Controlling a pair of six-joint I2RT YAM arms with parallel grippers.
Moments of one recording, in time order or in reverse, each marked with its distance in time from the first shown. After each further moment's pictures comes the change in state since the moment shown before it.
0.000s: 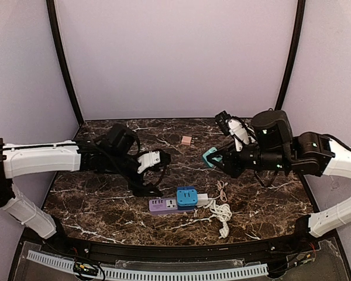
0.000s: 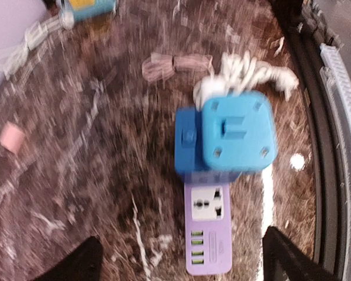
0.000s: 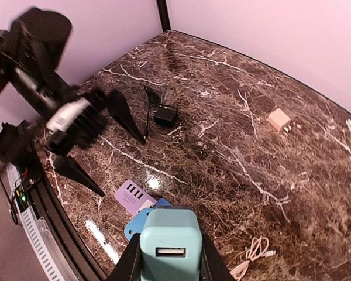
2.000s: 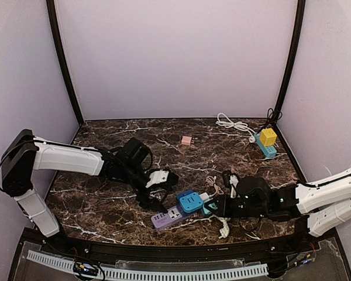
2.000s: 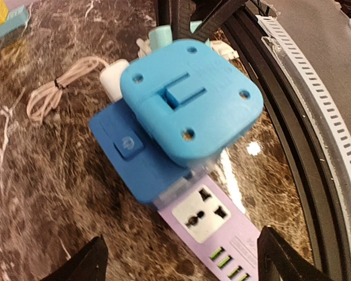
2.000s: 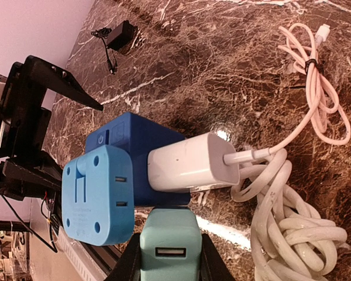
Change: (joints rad) left arm 0.029 0.264 -0.050 0.095 0.274 0.185; right arm 0.060 0.034 -0.677 0.610 -0.027 0.763
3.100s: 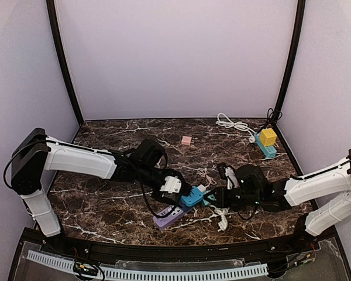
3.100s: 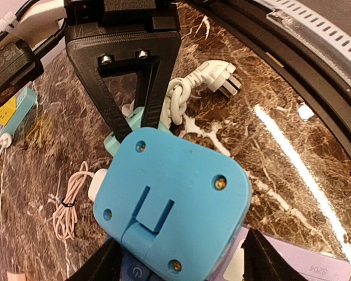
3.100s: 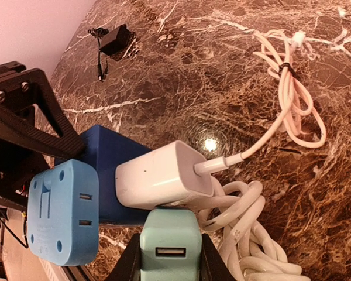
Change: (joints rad) left arm -0.090 0.132 0.121 0.135 -0.059 0.342; right arm -0.202 0.137 0.000 0.155 -0.183 -0.261
